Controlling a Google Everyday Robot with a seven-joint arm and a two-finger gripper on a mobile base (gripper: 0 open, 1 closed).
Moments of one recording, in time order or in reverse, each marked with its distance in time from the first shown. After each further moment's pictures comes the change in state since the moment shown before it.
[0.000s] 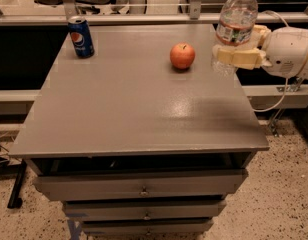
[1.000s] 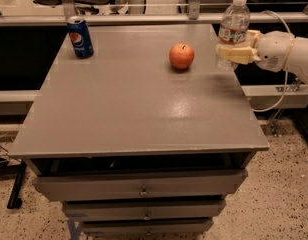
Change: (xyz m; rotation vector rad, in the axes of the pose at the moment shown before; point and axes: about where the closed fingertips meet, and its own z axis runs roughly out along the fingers) arm 0.081 -0.095 0.008 0.092 0.067 0.075
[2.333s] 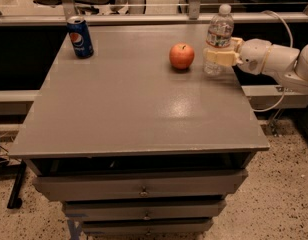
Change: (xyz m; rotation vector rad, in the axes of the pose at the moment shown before) arm 0.044 -0.023 0.042 -0.013 -0.028 0.089
